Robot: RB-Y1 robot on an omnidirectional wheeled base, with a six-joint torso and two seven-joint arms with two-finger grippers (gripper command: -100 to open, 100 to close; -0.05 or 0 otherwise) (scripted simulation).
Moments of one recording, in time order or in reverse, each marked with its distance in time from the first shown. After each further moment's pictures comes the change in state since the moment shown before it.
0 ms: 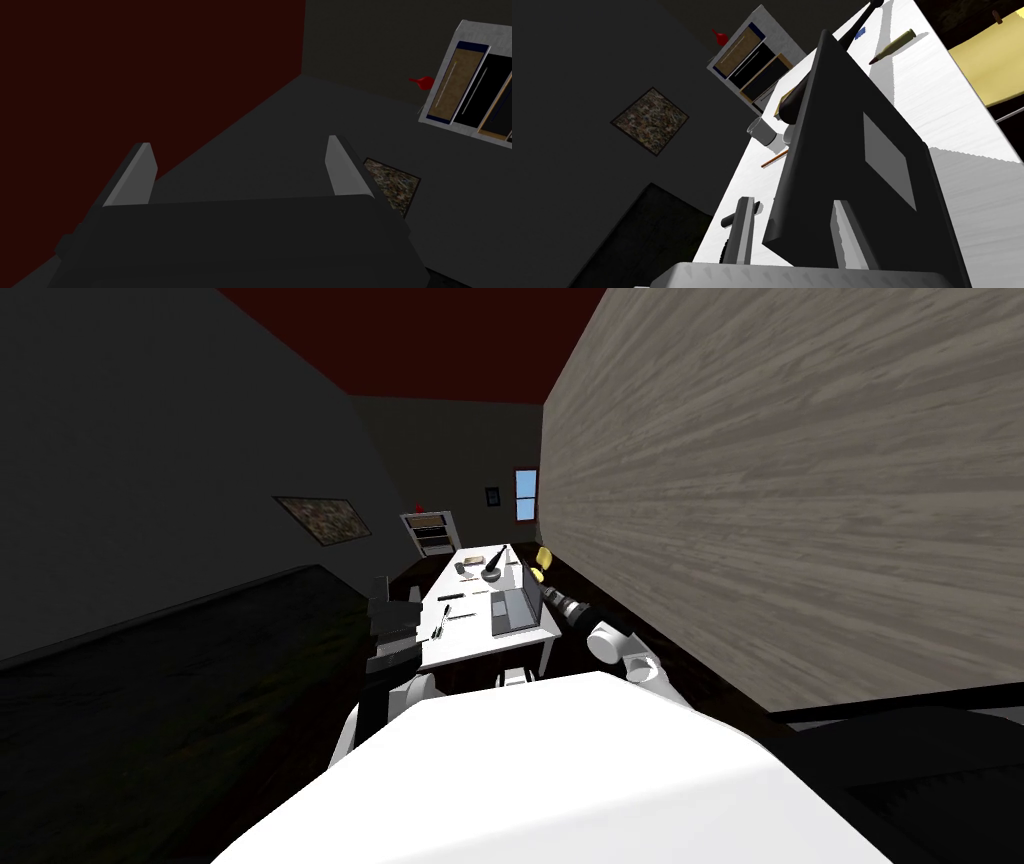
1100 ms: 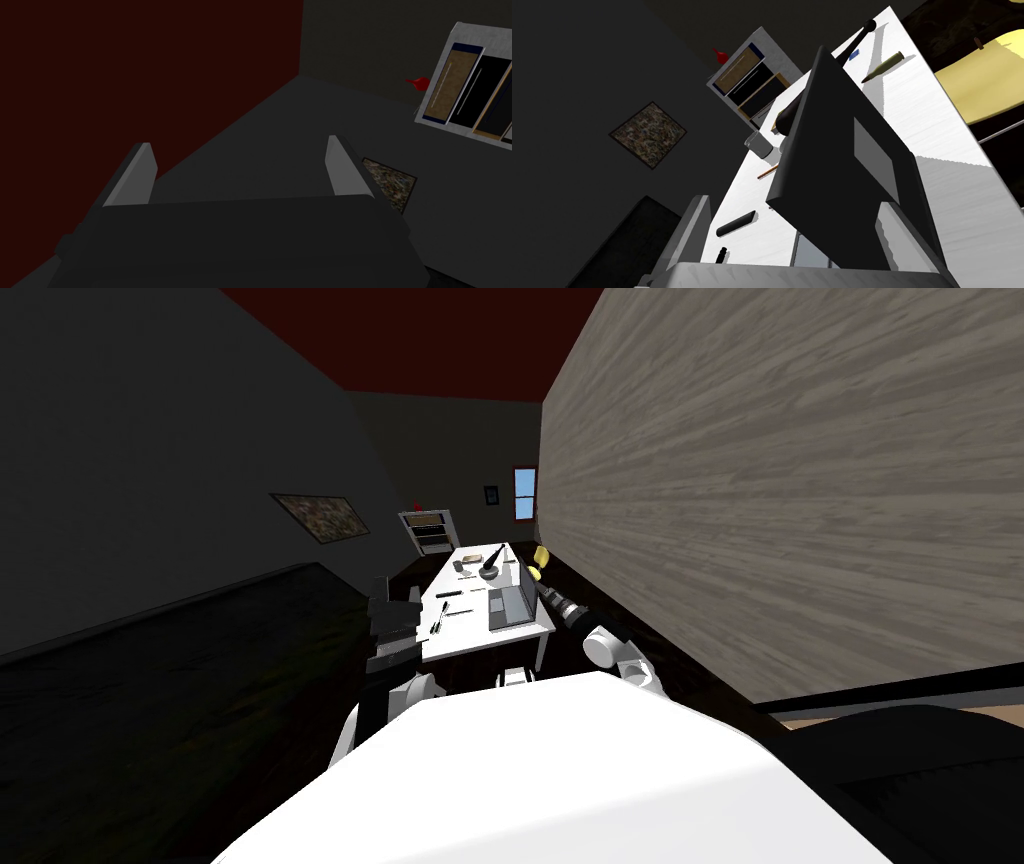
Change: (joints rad) left arm 0.000 0.000 0.000 0.000 0.000 0.000 0.000; right arm 0.032 0.083 0.014 0.012 0.013 -0.068 0.103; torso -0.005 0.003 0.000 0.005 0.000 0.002
